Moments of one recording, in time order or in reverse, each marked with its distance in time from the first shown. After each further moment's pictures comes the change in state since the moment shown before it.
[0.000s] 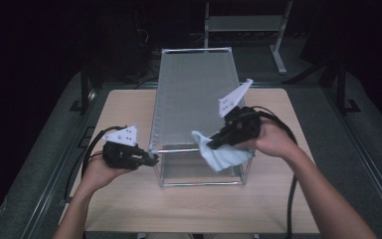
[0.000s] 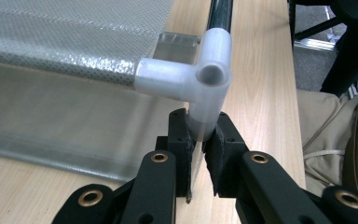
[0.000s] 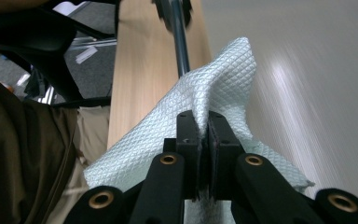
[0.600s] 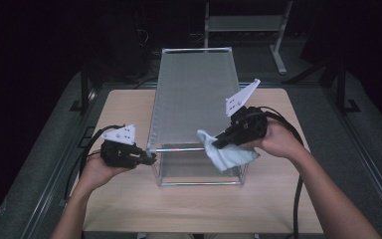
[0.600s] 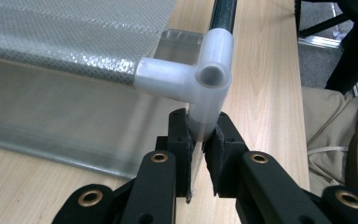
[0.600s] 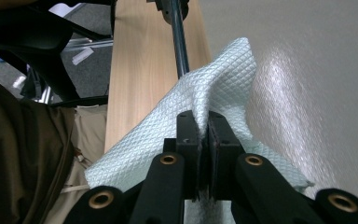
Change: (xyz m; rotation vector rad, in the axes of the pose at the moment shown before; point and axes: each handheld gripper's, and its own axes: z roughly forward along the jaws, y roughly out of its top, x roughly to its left) left arm 0.002 -0.002 -0.004 0.010 0.012 -0.006; right arm -0.001 -0.003 -0.003 -0.005 -0.004 0.006
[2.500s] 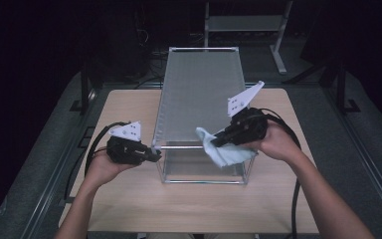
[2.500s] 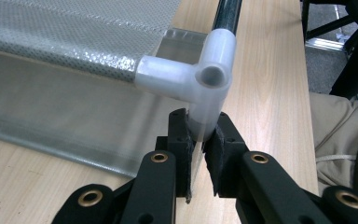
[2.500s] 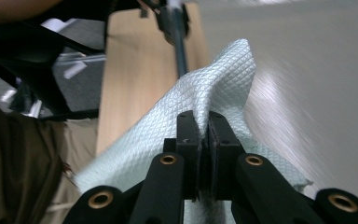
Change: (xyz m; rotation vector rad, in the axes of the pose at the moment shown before) left arm 0.005 0.011 0.012 0.007 0.002 -0.008; right arm 0.002 -0.001 0.007 -0.070 -0.030 -0.017
